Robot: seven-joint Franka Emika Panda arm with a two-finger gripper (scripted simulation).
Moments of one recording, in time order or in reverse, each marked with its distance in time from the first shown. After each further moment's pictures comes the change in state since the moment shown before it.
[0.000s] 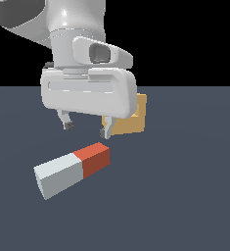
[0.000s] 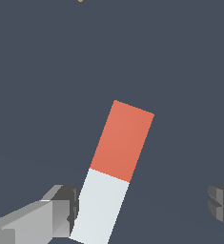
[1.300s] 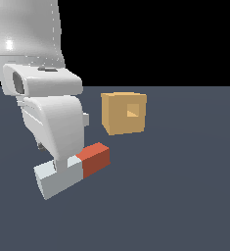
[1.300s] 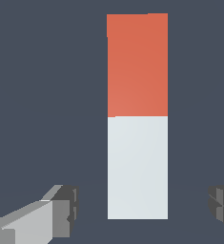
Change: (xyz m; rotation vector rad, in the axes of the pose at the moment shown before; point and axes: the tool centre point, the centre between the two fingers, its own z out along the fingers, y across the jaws) arm -0.059 -0.040 0.038 -0.012 -0.003 0.352
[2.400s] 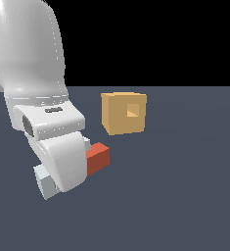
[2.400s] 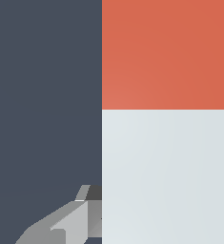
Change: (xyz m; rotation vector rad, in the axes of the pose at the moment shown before) arm 0.000 0.000 0.049 0.000 0.000 -0.002
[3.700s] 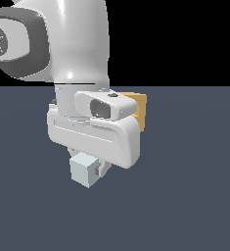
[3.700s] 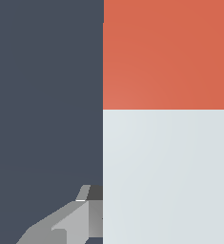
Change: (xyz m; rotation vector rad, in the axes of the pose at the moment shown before) arm 0.057 0.040 -0.017 0.001 -0.004 -0.261
